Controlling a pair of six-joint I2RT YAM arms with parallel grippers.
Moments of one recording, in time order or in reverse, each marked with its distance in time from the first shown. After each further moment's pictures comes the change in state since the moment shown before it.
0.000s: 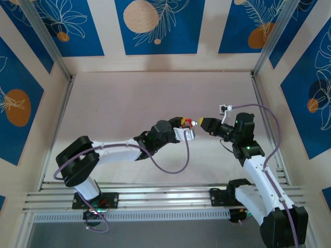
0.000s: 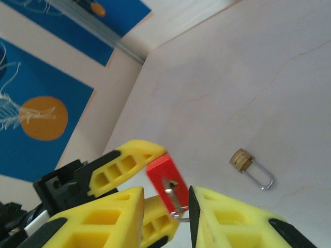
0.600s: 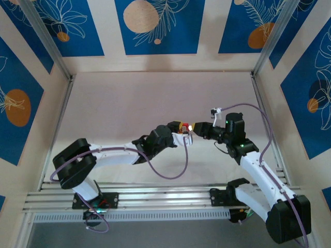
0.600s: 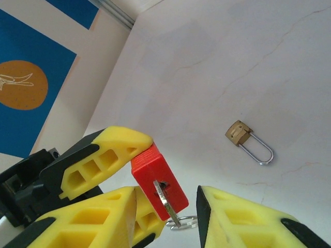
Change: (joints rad) left arm -0.032 -0.039 -0.054 -0.031 -0.064 0.050; right arm 0.114 0.073 0.000 -0.039 0.082 -0.066
